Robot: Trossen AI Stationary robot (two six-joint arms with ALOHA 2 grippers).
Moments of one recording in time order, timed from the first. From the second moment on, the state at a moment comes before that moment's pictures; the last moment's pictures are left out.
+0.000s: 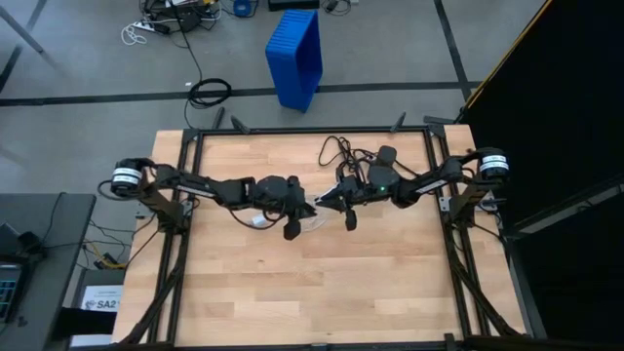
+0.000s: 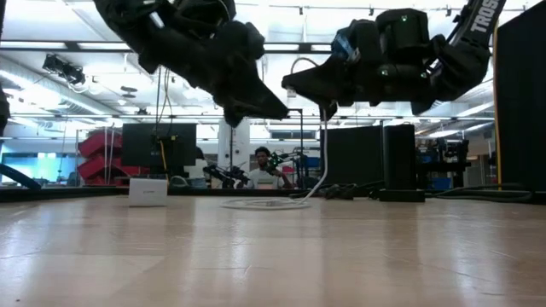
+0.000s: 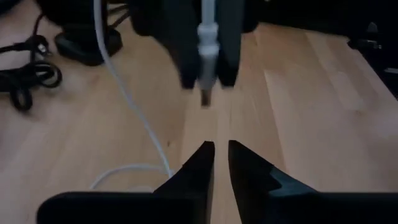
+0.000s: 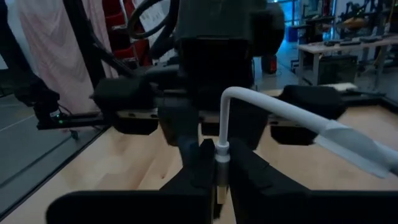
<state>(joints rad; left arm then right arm) 0.04 1.50 0.82 0.21 0.07 -0.15 -0.13 1.66 0.58 1.11 -0.29 0.12</state>
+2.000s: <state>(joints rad) 0.06 1.60 0.86 -0.64 -0.07 -0.22 -0.14 1.58 0.42 1.22 -0.37 0.13</state>
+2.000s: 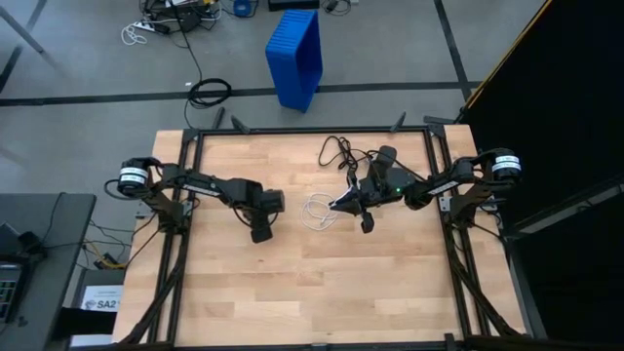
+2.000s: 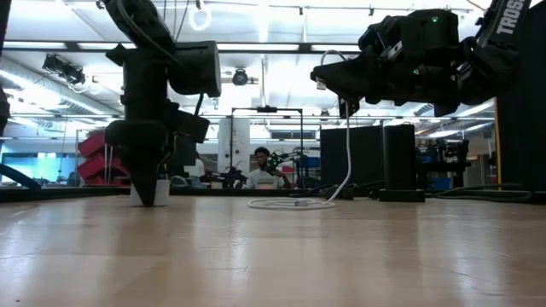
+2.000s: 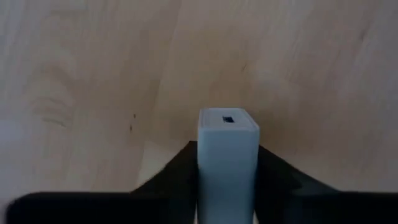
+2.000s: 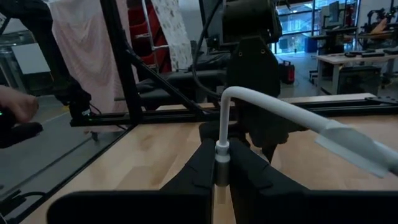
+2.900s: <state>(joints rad) 0.01 1.77 0.79 0.81 0.02 0.07 -0.03 1.58 0.42 1.31 -0.15 -0.10</state>
